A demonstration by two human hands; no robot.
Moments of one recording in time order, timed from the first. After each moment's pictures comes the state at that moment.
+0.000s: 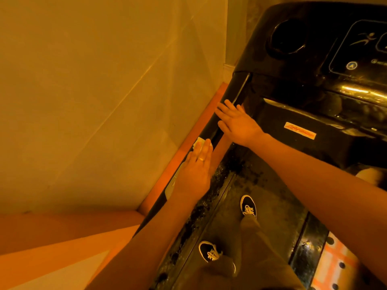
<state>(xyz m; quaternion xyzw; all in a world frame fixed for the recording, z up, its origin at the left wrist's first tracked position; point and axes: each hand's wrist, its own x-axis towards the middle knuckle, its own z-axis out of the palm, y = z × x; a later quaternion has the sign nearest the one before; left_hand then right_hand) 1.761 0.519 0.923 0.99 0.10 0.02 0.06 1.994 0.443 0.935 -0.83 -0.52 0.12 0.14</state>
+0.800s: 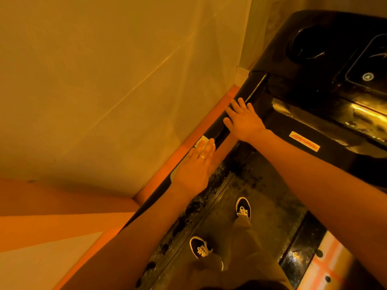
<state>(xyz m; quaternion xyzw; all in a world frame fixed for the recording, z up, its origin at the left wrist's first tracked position) 1.730 0.519 0.926 1.00 0.09 -0.01 0.00 1.977 0.457 0.947 -0.86 -0.49 0.12 0.05</state>
